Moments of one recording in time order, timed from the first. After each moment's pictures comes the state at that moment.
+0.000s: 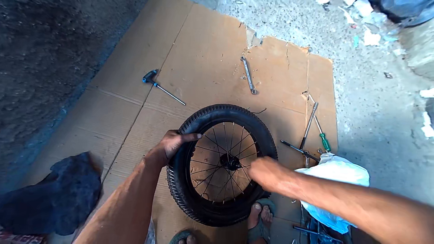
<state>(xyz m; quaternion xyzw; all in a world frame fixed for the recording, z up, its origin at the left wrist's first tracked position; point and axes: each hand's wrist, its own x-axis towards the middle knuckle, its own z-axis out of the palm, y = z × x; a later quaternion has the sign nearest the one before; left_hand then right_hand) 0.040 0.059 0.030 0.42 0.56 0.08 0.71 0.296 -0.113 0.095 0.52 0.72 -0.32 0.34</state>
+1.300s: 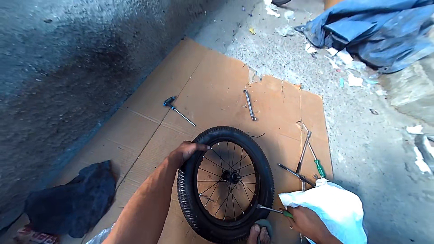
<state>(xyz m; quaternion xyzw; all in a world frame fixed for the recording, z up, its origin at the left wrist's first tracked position) 0.056 0.085 0.032 0.41 0.58 0.05 0.70 0.424 -0.273 0.010 0.73 0.56 -0.26 0.31</state>
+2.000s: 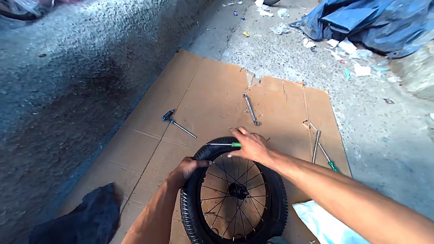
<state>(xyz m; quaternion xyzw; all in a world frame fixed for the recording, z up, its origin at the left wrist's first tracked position) 0.053 0.082 0.027 0.40 0.57 0.06 0.72 0.315 0.036 0.093 0.70 0.70 -0.15 0.00</state>
